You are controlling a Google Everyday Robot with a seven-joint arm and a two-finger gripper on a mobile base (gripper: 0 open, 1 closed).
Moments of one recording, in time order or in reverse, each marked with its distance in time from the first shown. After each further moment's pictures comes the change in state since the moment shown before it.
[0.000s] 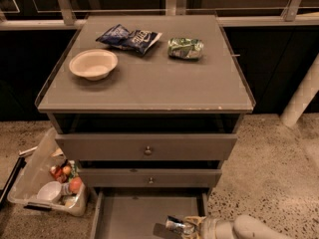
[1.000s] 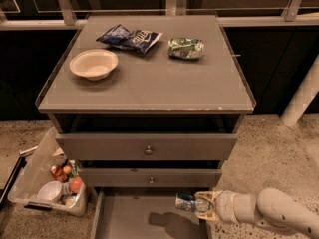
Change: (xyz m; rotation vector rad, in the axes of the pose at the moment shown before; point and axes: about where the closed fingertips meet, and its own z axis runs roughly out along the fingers) arm -0.123 -0.066 -0.143 0.065 0.089 -0.219
